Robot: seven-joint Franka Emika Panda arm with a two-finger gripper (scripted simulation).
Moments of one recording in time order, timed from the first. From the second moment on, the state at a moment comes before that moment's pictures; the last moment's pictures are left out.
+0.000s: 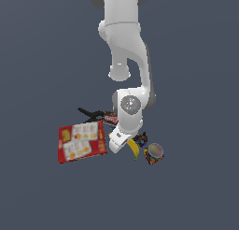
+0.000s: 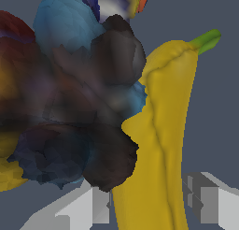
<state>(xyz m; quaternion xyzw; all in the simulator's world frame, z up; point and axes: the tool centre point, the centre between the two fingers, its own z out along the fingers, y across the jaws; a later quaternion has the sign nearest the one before) 0.035 0.038 0.019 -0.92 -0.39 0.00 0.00</state>
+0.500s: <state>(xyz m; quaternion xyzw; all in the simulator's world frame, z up) 0.031 0.038 0.031 -0.92 -0.39 0.00 0.00</state>
